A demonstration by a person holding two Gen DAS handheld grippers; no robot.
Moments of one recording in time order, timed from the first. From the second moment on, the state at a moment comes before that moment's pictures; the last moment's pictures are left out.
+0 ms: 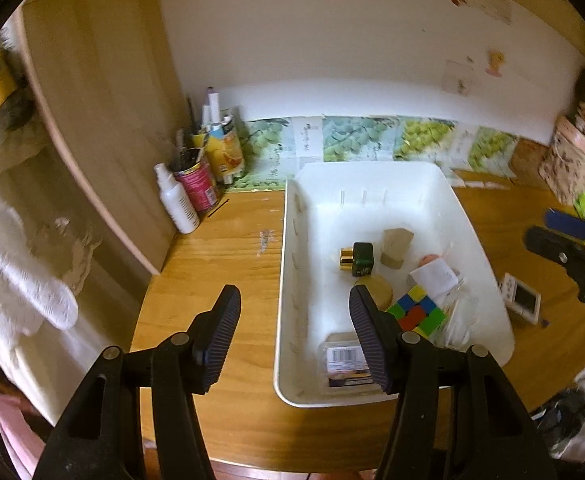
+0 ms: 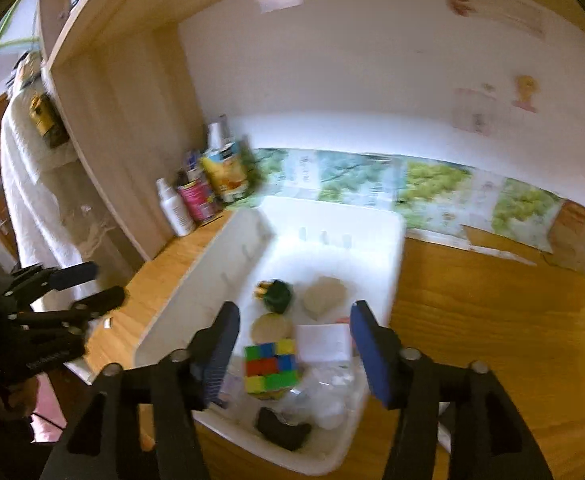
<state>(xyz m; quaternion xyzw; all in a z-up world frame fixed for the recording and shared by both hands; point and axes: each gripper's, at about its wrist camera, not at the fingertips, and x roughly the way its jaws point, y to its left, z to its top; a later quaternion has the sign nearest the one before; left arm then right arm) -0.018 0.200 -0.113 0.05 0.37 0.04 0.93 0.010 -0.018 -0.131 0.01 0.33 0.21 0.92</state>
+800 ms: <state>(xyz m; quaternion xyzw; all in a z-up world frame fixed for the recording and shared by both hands) -0.063 0.077 -0.113 0.00 0.35 0.09 0.93 0.001 -0.134 -0.234 -0.11 0.38 0.19 0.90</state>
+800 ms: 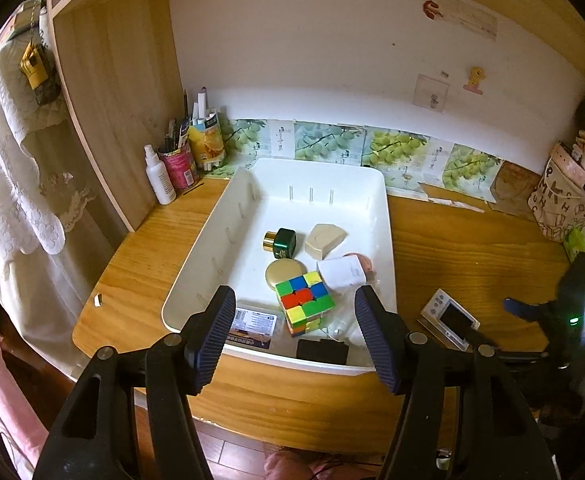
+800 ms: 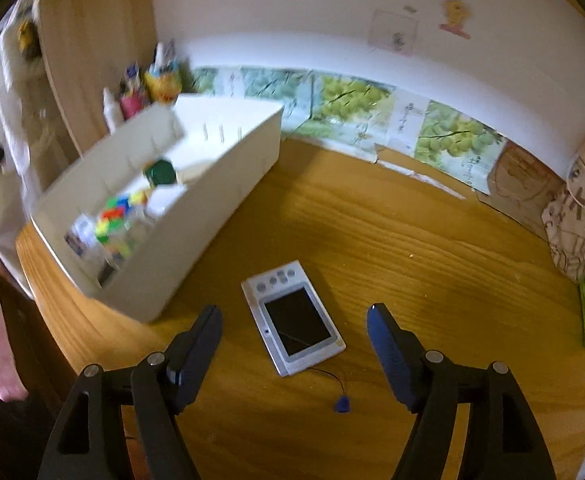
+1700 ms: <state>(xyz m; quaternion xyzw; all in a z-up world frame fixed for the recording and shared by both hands) -0.052 0.096 -0.121 -0.03 0.37 0.11 0.92 0.064 -0.107 -0.293 -0.14 0.47 0.22 0.85</state>
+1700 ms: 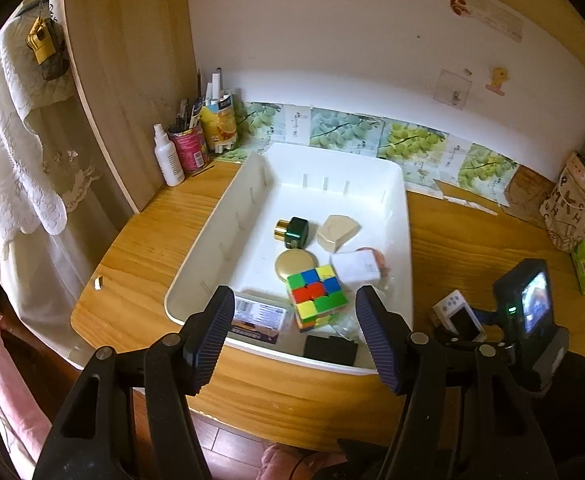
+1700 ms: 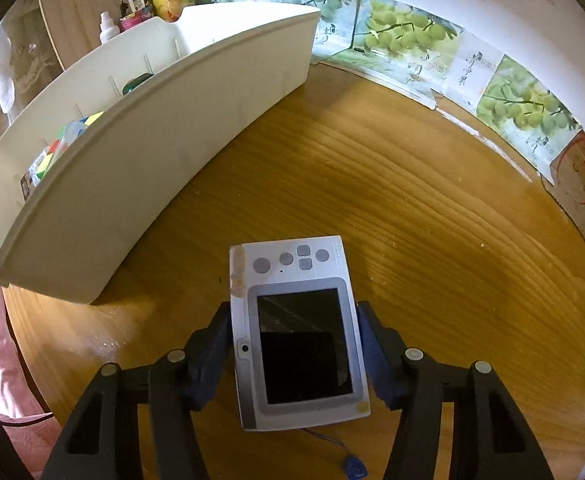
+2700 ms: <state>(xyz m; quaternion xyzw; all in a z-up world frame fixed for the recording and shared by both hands) -0.019 0.216 -0.115 -0.03 0.36 0.05 0.93 0.048 0.036 -0.129 -0.05 0.31 0.24 0.92</state>
